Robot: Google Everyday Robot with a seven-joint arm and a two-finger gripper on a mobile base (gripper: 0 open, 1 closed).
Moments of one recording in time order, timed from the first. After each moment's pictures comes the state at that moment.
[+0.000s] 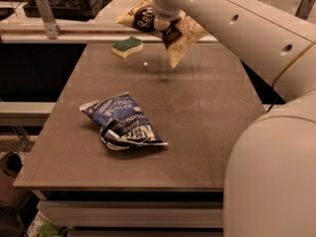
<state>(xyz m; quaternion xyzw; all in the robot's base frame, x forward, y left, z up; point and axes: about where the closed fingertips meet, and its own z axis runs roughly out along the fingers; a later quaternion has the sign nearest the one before) 0.804 -0.022 0.977 -0.59 0.68 -0.23 0.37</state>
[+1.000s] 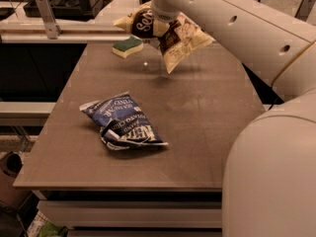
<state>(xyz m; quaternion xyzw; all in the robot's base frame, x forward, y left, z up) 0.805 -0.020 0.971 -0.59 0.68 -0.23 0.36</state>
